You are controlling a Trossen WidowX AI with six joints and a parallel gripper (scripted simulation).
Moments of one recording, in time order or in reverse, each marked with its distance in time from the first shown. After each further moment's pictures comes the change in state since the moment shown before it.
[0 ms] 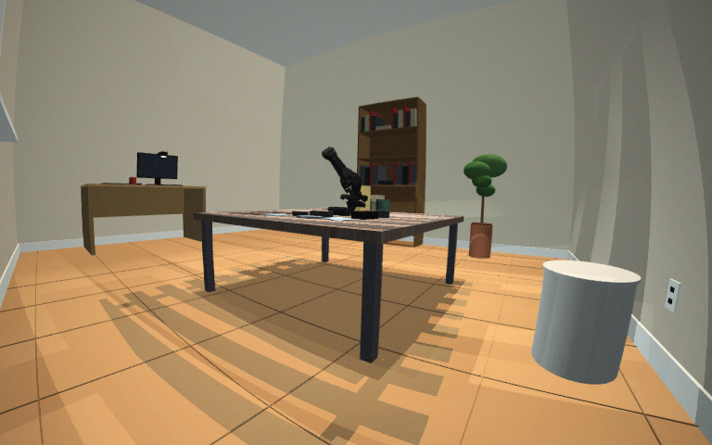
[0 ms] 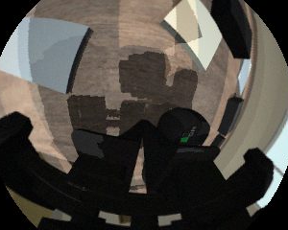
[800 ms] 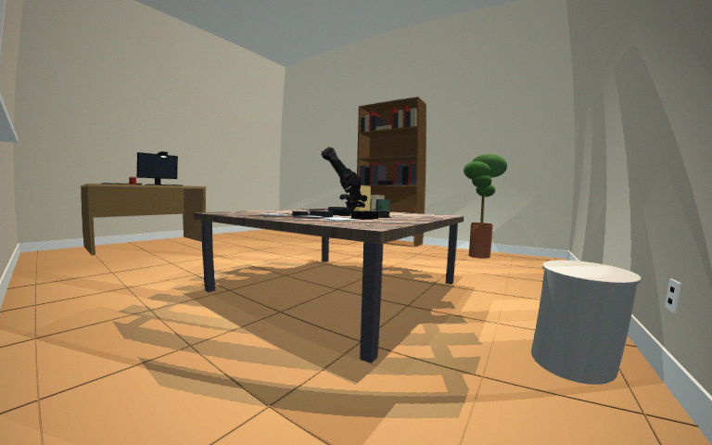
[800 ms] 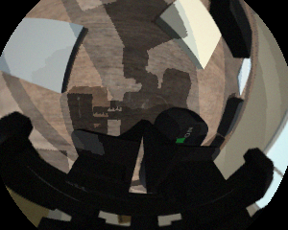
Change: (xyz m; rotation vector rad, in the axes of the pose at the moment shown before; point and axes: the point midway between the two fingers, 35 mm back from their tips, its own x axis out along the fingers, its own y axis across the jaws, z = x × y) arm 0.002 -0.006 0.000 -0.005 0.000 0.000
